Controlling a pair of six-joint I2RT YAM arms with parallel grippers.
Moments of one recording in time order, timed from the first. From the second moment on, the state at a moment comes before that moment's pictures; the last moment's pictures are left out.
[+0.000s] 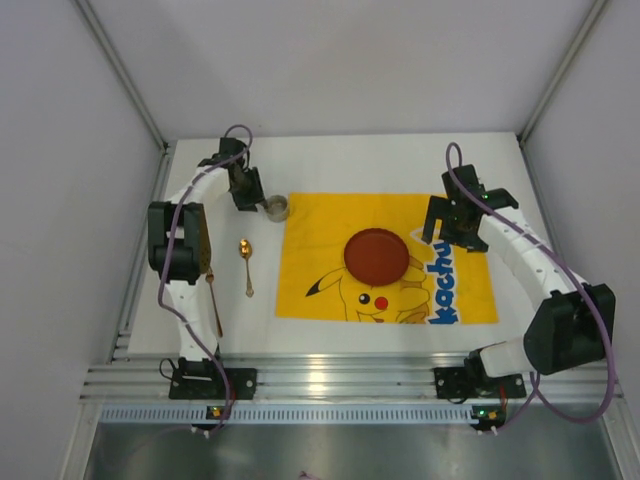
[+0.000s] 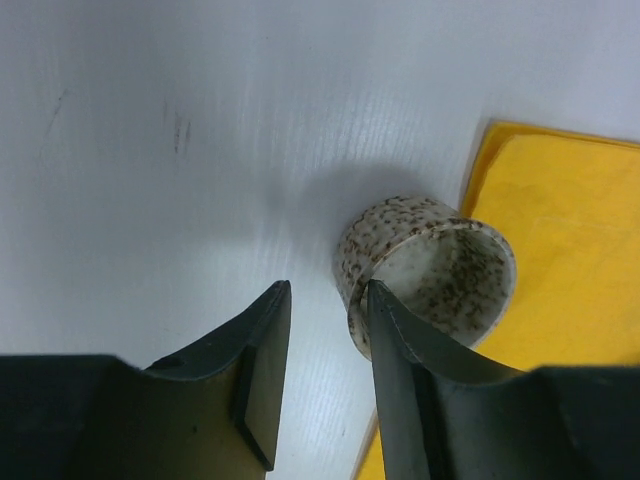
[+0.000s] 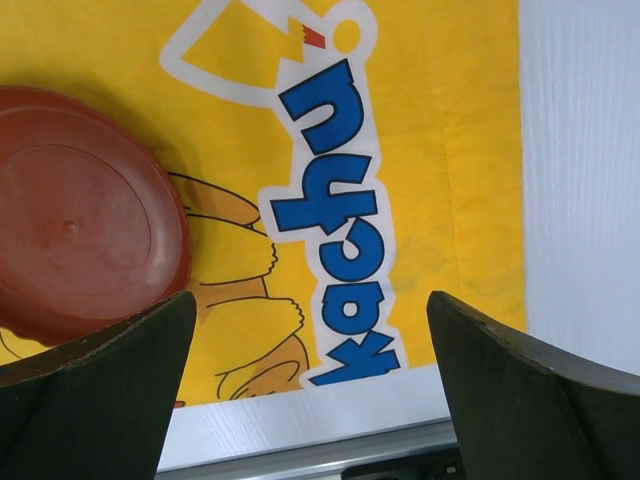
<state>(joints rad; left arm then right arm) -0.08 2.10 1.66 -0.61 0.16 -0.37 0.26 1.39 1.18 -0.93 0.23 0.46</state>
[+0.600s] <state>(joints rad) -0.10 2.18 1.76 -0.68 0.12 -0.34 0.25 1.50 1.29 -0.89 0.07 0.43</state>
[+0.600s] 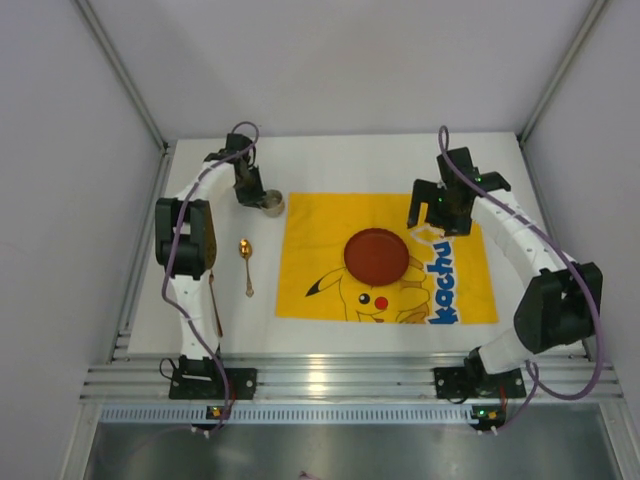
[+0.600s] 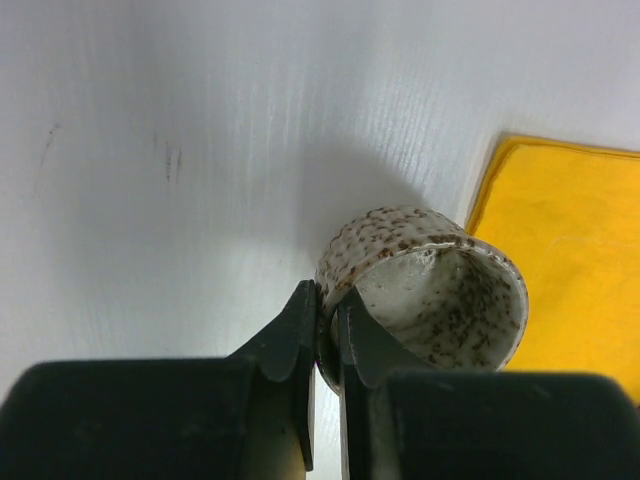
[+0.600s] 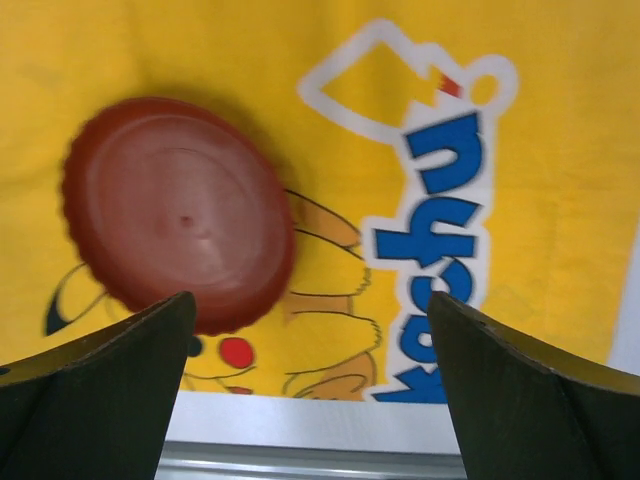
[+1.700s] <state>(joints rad) -0.55 1.88 1.80 -0.84 0.05 -0.39 0.45 1.87 1.64 -0.61 -0.47 0.54</state>
